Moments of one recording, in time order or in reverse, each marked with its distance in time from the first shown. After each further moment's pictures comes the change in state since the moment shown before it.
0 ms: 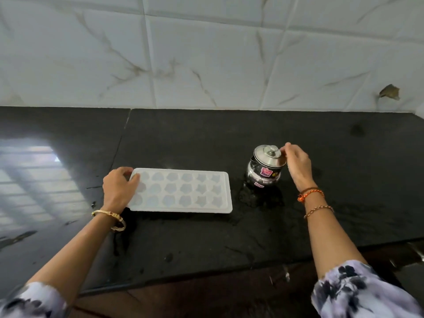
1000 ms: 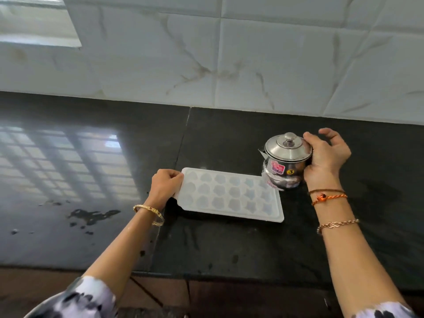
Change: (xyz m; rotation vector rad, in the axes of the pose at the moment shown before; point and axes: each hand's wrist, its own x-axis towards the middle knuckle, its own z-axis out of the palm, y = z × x) left_hand 0.010 -0.036 -0.042 -0.259 -0.189 -0.209; right_hand -0.067 -0.116 0.105 0.778 0.186 0.058
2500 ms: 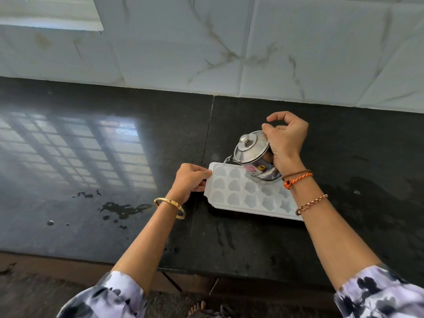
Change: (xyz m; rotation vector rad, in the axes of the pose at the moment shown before) left_hand 0.012 -0.004 -0.019 -0.214 -0.207 -0.212; right_hand -0.052 0.065 0.100 -0.589 -0.285 -0.255
